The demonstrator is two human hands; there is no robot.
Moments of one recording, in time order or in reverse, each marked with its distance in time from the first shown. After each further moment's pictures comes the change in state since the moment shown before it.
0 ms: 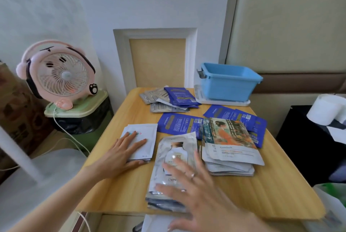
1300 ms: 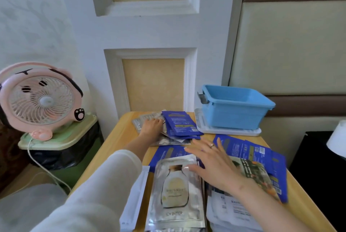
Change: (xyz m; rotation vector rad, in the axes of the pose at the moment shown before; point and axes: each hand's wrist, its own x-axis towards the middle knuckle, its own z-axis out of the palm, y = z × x) left_hand 0.280 0.002 -0.036 0.378 0.139 -0.163; right_hand 0.090 0.168 0.010 0.114 -0.151 0.516
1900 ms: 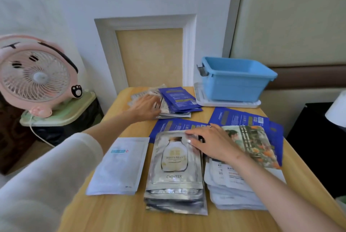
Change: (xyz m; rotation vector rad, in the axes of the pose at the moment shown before) left_hand -0.045 -0.023 -0.013 -0.364 0.065 0.195; right_hand 0.001 0.016 0.030 0.124 -0.007 0.043
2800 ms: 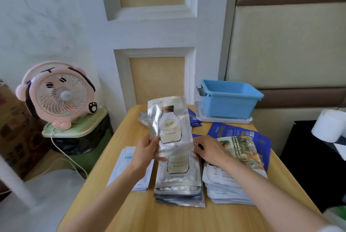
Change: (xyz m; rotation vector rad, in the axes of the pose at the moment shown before) left_hand -0.151 0.110 -0.043 -1.367 0.293 -0.484; right_hand -0.008 -0.004 -0.002 0.147 0.118 0.000
